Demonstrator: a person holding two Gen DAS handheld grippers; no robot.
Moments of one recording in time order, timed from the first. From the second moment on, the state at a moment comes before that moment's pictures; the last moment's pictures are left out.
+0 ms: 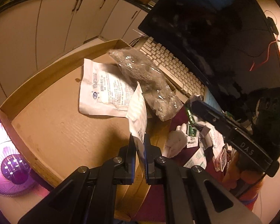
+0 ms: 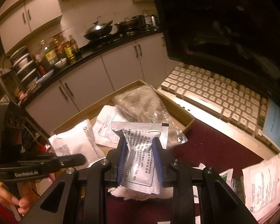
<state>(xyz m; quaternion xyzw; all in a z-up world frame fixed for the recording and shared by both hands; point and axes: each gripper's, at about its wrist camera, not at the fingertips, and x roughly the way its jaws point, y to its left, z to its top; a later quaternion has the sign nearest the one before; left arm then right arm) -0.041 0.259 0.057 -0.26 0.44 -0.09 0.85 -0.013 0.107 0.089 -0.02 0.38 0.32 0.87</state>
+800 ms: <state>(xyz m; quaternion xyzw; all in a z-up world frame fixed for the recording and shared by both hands) 0.005 0.283 0.052 -0.27 0.45 -0.05 0.85 0.036 0.106 0.079 0.00 0.40 0.32 0.86</state>
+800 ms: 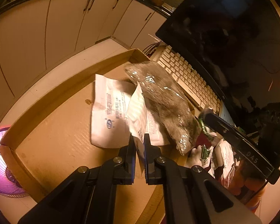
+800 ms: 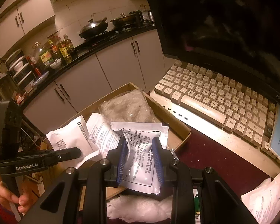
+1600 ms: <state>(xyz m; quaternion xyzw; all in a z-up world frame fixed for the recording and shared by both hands) -0.028 0.318 0.036 -0.31 0.45 -0.06 0.84 0.002 0.191 0.046 -0.07 0.43 0.39 0.81</state>
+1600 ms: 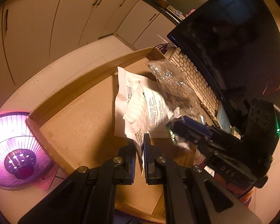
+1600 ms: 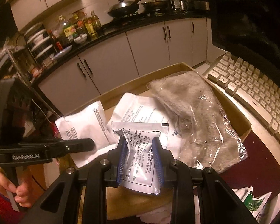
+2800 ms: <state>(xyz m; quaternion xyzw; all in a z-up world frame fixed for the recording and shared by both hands) -0.015 0.312 0.050 -0.25 0.45 -0.04 0.86 -0.017 0.167 0.066 -0.05 0.40 0.36 0.84</state>
